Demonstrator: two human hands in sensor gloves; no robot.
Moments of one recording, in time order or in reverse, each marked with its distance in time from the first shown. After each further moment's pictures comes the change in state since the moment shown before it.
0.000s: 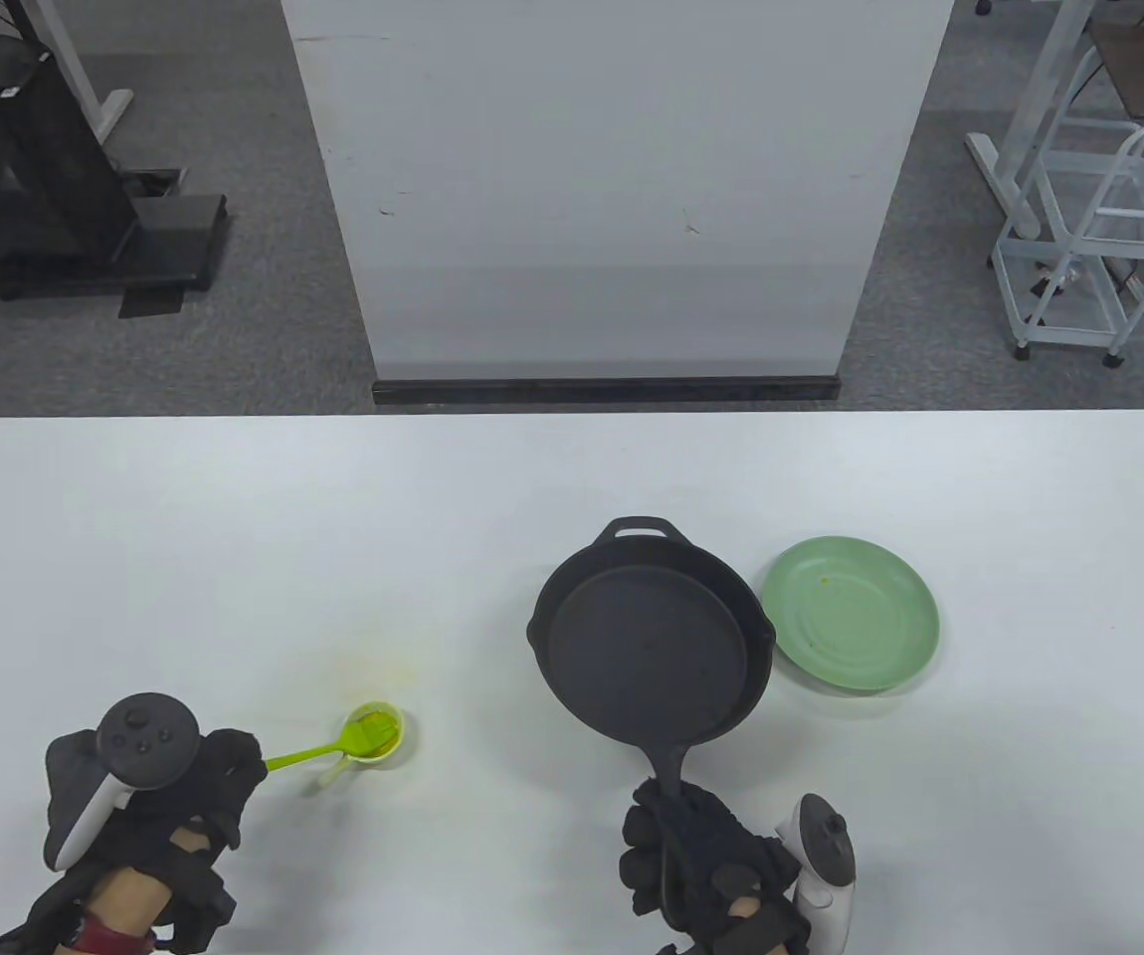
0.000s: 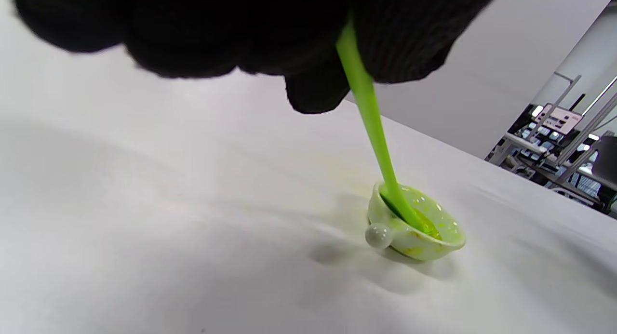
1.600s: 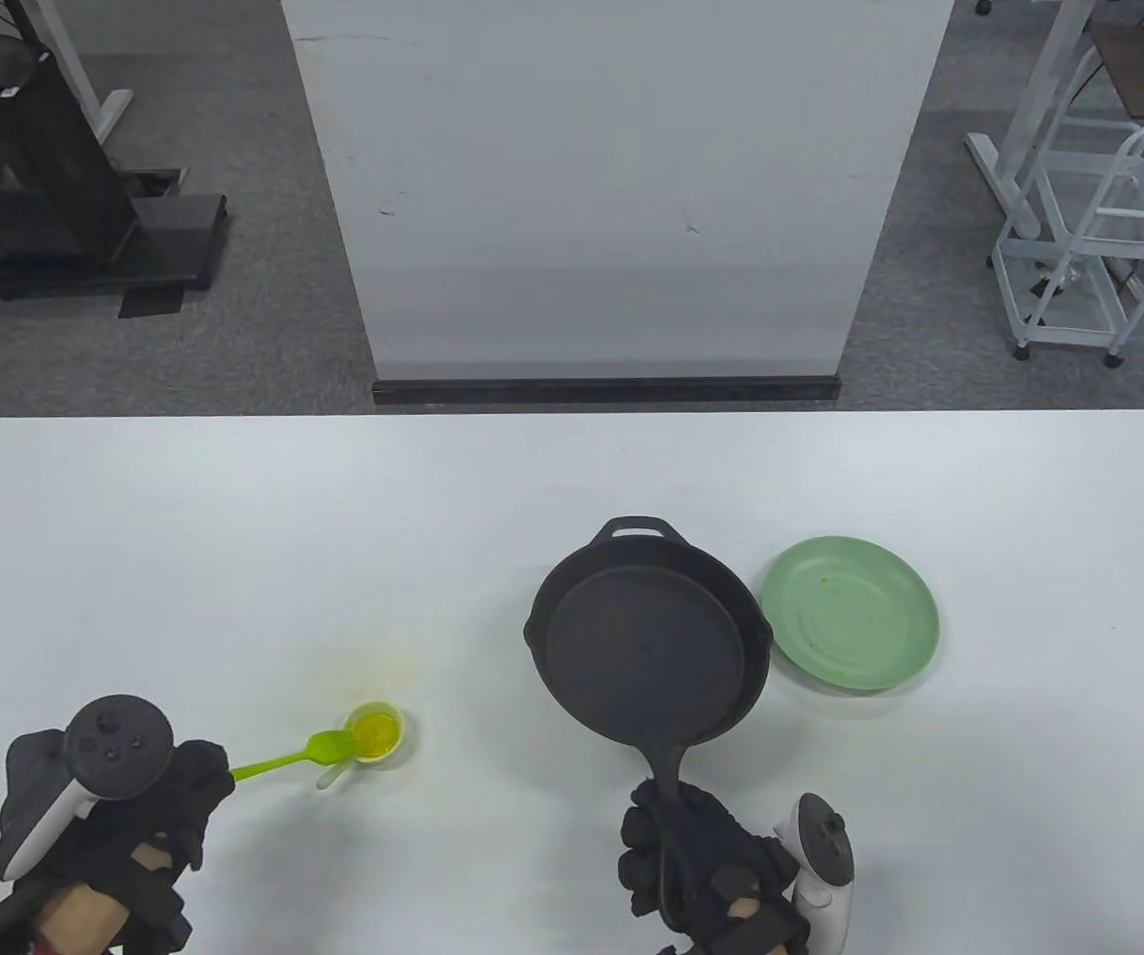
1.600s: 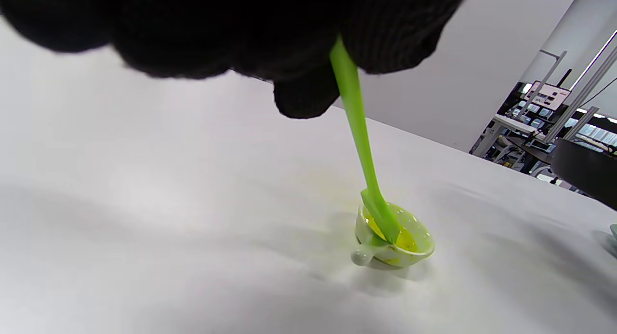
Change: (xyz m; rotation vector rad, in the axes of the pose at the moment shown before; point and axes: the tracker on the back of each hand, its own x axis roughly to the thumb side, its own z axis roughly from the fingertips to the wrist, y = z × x) left_hand 0.008 0.039 0.024 -0.001 -0.026 -0.046; right_hand 0.000 0.000 0.000 0.014 -0.001 0.000
